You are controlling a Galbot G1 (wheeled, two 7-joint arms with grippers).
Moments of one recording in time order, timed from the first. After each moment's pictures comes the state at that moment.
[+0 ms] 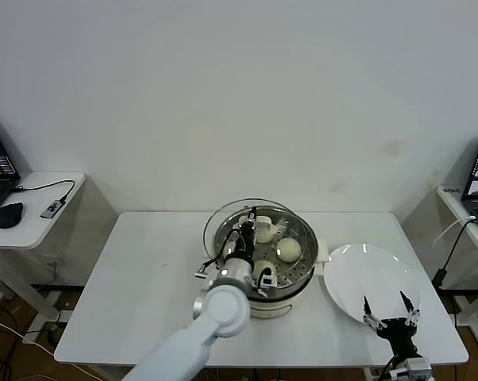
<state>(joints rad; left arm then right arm) 0.76 -1.33 0.25 -1.79 1.33 0.59 0.34 -1.56 1.50 0.90 1.82 -0.11 0.16 -0.21</state>
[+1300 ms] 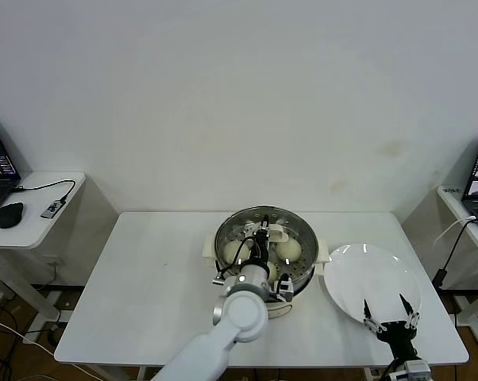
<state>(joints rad) 0.80 -1.44 0.25 -1.71 1.41 0.58 0.33 -1.56 1.50 0.90 1.80 -0.12 0.16 -0.21</state>
